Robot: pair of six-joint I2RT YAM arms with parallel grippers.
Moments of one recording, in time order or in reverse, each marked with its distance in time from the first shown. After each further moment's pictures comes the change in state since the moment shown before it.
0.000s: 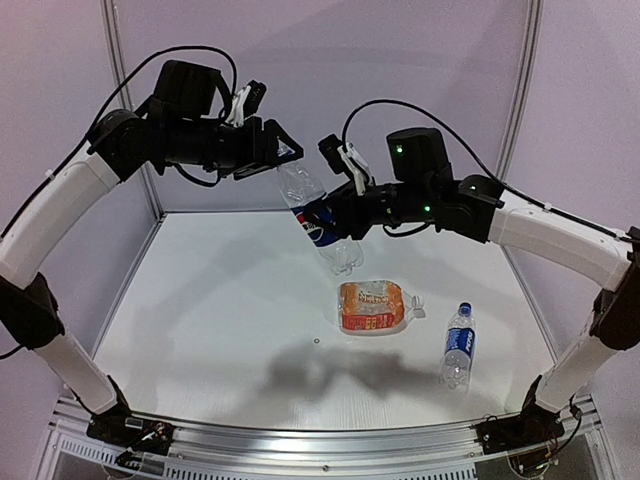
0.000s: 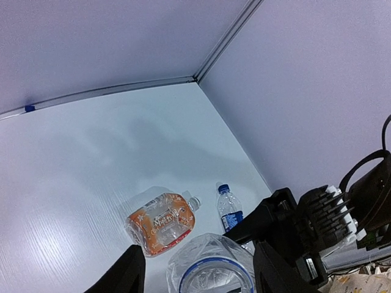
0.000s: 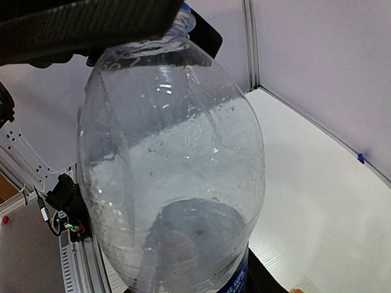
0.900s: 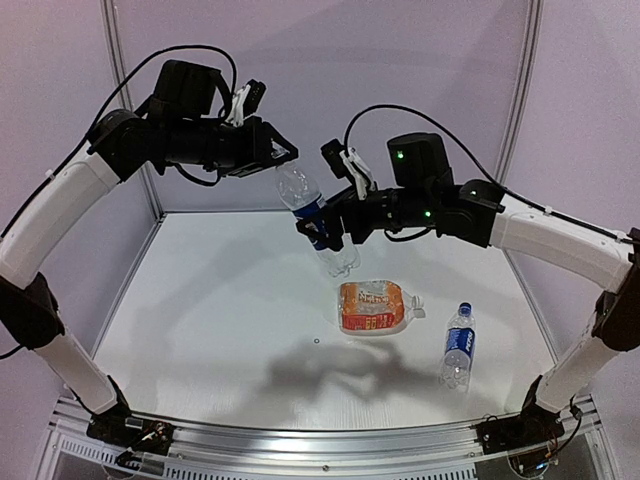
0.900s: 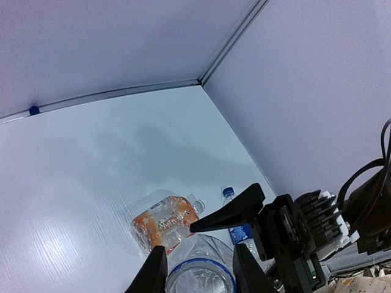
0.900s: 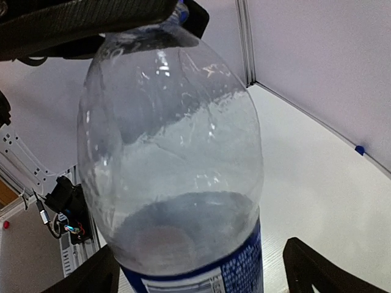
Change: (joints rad) left arm 0.000 0.002 0.000 0.005 -0.018 0.008; right arm 0.000 -0.014 -0.034 0.016 0.023 0.030
